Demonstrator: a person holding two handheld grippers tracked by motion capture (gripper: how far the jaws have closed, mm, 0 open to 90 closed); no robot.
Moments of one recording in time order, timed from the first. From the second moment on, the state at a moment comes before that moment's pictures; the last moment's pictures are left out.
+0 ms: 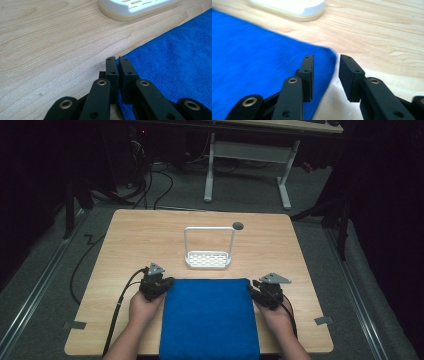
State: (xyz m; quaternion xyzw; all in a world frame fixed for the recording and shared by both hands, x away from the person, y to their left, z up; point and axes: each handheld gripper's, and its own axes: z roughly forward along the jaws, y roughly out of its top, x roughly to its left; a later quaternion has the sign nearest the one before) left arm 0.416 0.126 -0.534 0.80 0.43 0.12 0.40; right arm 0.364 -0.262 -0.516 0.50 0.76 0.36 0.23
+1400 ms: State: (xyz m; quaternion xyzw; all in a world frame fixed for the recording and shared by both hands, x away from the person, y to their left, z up) left arm 0.411 0.138 -0.529 0.77 0.43 0.11 0.45; right arm 0.361 -0.247 -0.510 0.46 0.75 0.39 0.27
